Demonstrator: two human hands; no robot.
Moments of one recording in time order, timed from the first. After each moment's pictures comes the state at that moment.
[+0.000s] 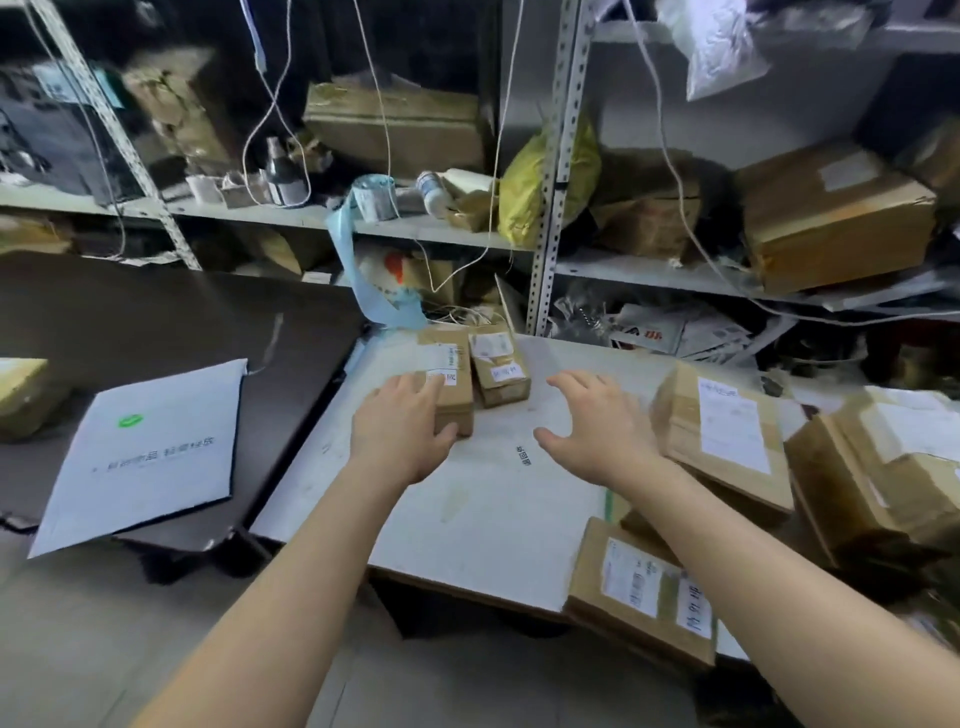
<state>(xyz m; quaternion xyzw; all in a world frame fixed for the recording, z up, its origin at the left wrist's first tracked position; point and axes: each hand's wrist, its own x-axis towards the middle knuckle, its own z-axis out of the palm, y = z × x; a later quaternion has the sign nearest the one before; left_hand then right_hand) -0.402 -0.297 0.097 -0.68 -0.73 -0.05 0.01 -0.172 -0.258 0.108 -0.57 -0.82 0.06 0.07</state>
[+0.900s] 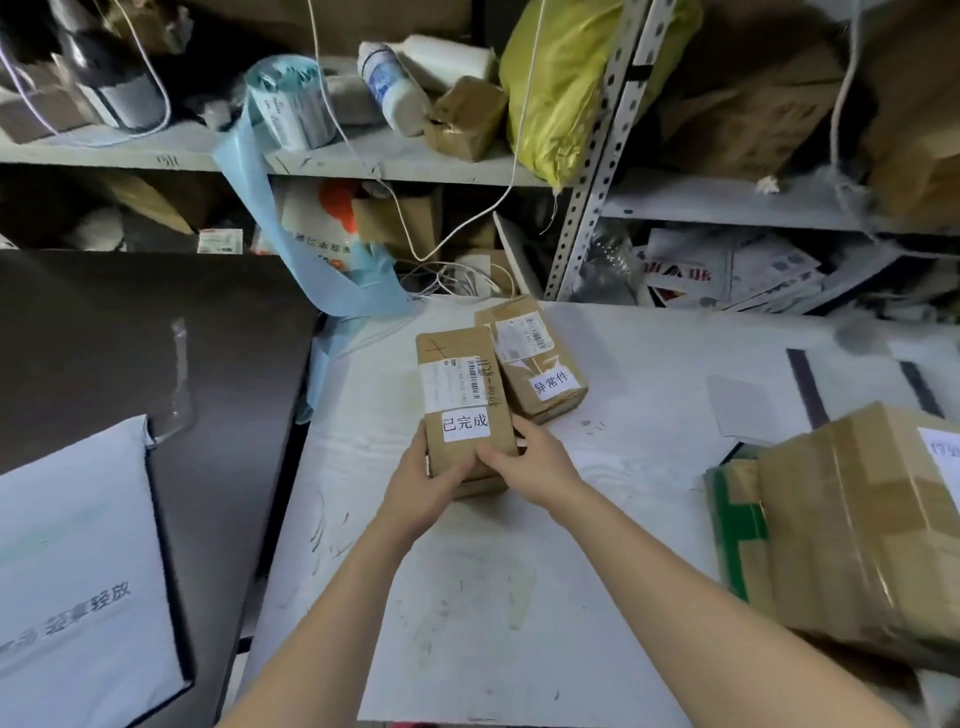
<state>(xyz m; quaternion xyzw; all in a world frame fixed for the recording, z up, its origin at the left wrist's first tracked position) -0.517 -0.115 -0.078 -0.44 -0.66 -0.28 -0.54 -0.350 -0.084 -0.063 -0.66 -0.50 0.52 0.20</state>
